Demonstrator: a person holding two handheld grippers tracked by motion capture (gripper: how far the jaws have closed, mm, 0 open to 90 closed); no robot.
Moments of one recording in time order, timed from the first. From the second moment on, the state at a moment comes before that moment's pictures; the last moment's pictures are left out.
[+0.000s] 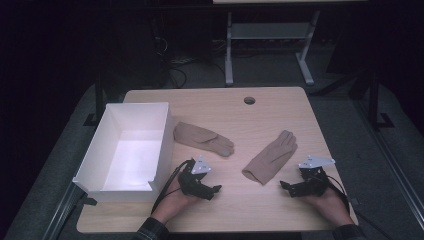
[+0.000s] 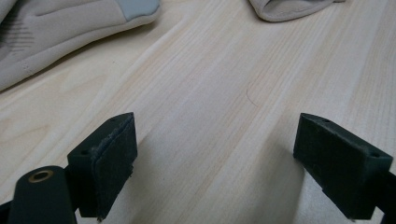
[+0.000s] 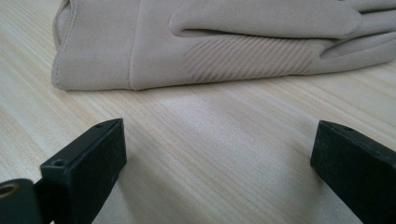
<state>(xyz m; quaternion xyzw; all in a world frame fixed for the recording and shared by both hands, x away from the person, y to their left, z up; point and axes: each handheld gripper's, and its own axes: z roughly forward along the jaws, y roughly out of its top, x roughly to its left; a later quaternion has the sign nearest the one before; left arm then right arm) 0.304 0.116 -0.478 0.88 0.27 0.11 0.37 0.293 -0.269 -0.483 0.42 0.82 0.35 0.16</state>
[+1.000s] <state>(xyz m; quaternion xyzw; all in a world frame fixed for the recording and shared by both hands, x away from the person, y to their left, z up) 0.303 0.116 -0.478 0.88 0.26 0.11 0.37 0.301 -0.238 -0.446 0.36 0.84 0.39 0.09</state>
